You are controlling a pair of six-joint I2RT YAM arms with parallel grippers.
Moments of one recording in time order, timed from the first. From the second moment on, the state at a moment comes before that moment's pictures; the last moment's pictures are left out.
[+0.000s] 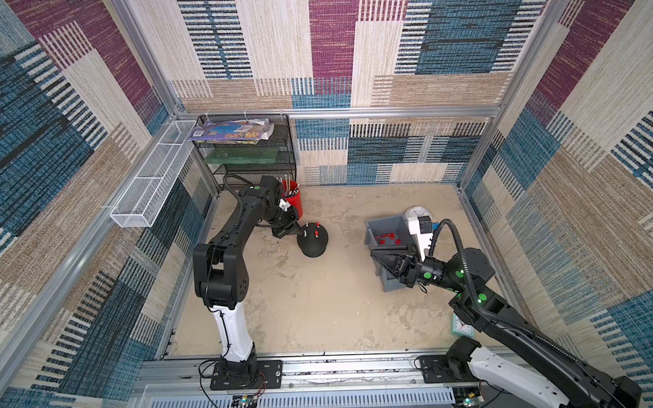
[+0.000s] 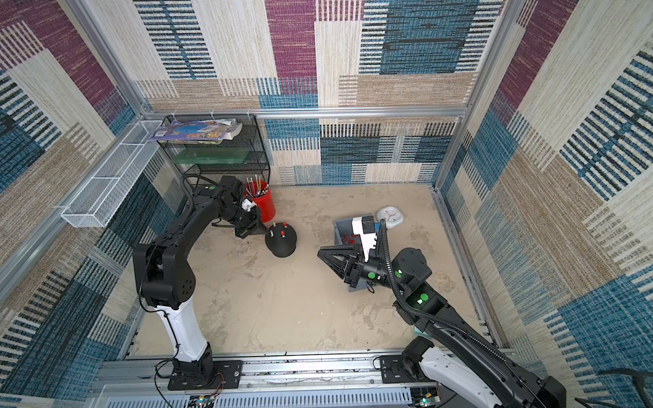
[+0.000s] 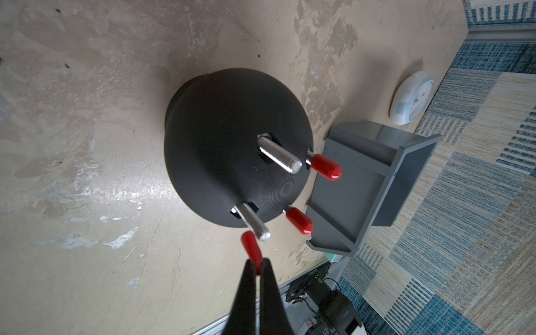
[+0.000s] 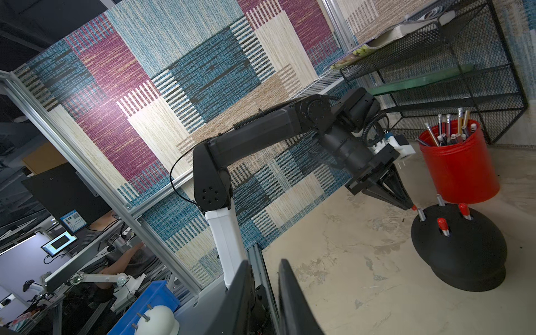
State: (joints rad) left arm -0.15 1.94 1.77 -1.15 0.58 -0.52; right arm 0.66 0.79 0.68 0.29 -0.59 0.68
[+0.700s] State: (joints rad) left arm -0.15 1.95 1.78 -1.15 0.63 -0.52; right arm 0.66 0.82 0.68 0.29 -0.59 0.68
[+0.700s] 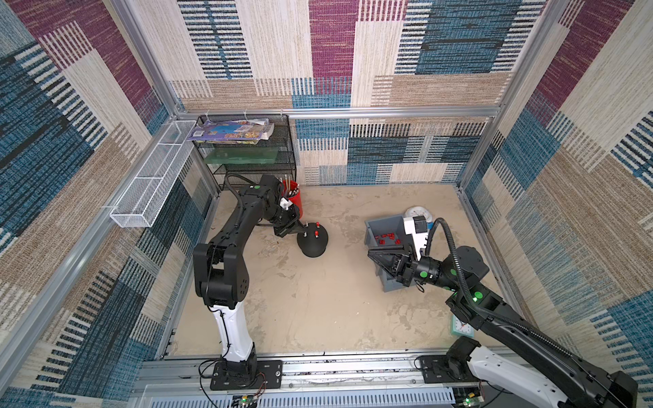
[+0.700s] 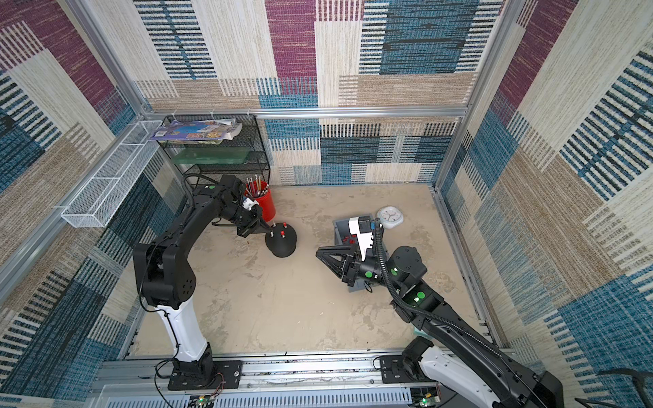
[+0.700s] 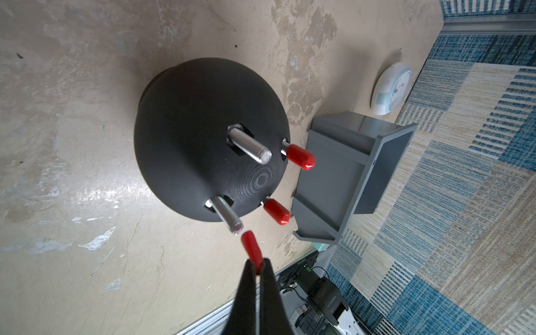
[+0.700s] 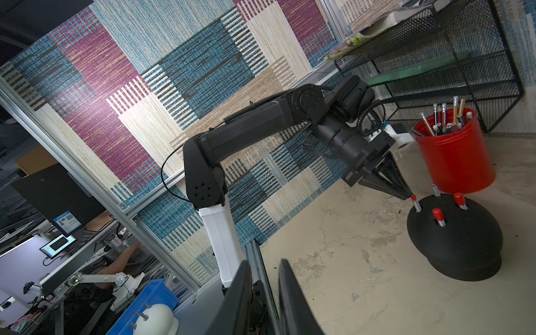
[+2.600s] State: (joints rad) left arm -0.14 1.98 1.77 -1.15 0.66 -0.49; right arm 0.66 0.81 0.67 0.28 -0.57 0.67
